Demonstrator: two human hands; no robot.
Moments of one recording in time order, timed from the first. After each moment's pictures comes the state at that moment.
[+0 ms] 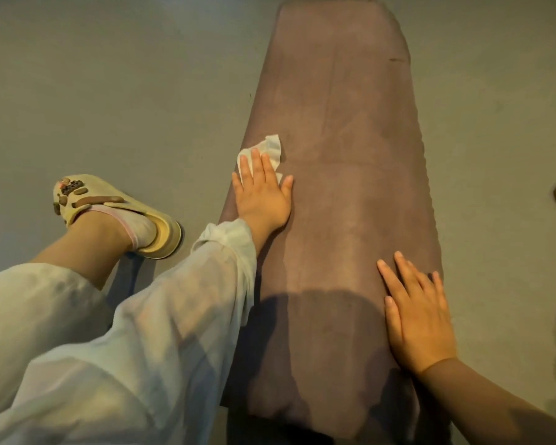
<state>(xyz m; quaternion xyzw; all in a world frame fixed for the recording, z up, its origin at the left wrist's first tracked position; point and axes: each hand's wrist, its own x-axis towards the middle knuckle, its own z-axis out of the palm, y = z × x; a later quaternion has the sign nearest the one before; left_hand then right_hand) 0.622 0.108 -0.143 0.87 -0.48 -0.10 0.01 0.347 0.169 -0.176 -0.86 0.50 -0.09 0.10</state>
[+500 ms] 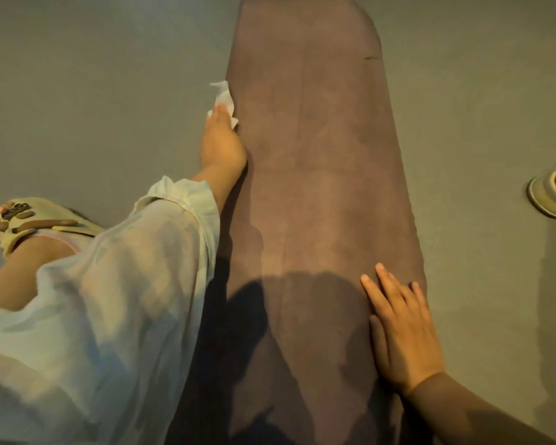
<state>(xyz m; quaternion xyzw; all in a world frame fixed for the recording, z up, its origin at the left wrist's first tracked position) 0.685 0.011 -0.132 0.84 -0.41 -0.13 0.34 0.348 0.164 -0.173 -0.86 0.47 -0.12 0.11</state>
